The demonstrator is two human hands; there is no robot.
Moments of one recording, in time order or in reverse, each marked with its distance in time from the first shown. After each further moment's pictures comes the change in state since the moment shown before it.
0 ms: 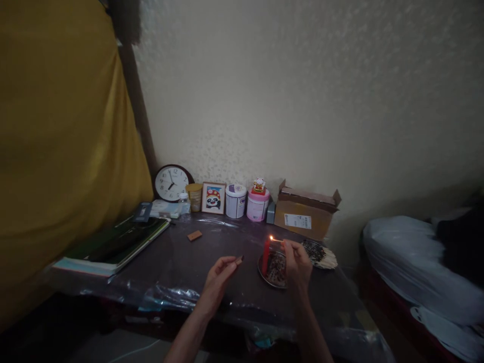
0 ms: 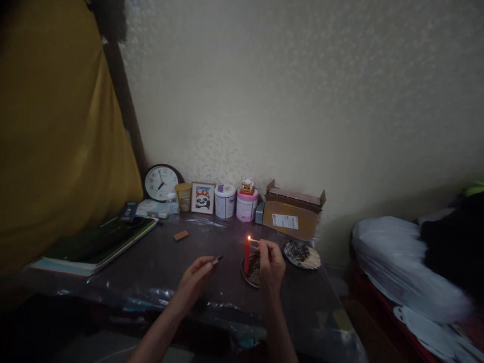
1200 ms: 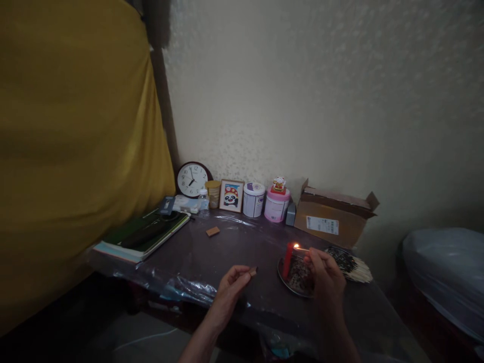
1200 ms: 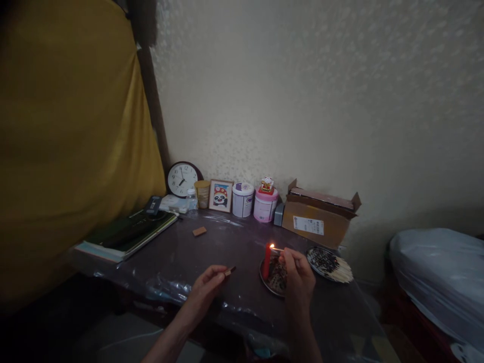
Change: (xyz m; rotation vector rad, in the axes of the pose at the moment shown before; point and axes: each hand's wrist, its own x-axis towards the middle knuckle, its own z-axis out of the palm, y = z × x) left_hand -0.020 0.001 -0.019 0.021 -0.025 -0.023; right_hand -0.008 0.000 -0.001 0.182 -0.001 0.278
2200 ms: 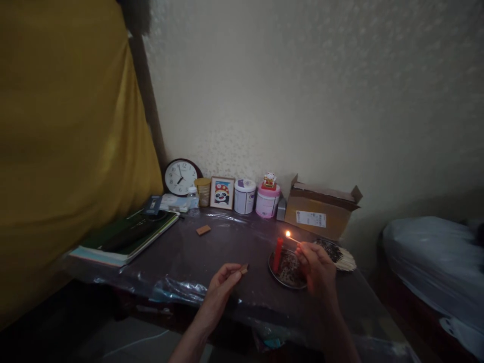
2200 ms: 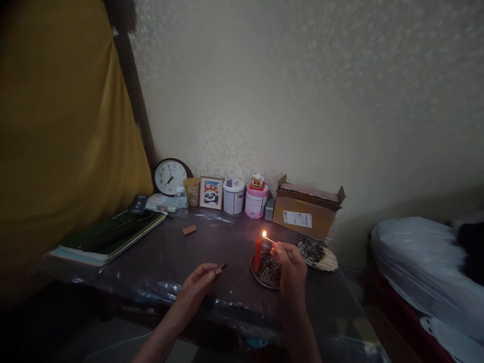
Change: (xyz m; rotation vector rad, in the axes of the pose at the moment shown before) left_hand 0.000 -0.004 -0.004 0.050 -0.022 -0.013; right_hand 0.017 0.009 -0.011 0.109 -0.112 -0.051
